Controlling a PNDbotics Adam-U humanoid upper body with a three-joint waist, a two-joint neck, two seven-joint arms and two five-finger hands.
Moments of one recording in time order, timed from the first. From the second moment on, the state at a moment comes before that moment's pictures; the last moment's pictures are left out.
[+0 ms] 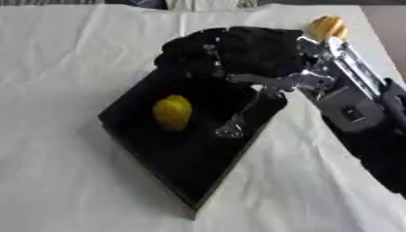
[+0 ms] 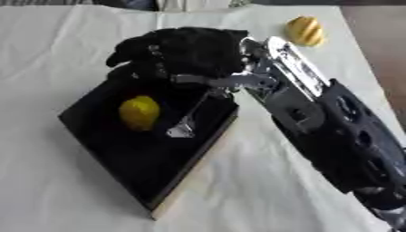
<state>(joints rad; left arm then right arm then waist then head) -0.38 0.46 0.21 -1.98 -0.24 -0.20 0.54 -0.88 -0.57 0.39 -1.80 0.62 -0.46 0.47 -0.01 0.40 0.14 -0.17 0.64</state>
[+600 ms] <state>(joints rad) -0.38 0.46 0.21 -1.98 -0.24 -0.20 0.54 -0.97 -0.67 0.25 -1.77 0.34 -0.35 0.57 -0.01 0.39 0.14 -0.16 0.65</state>
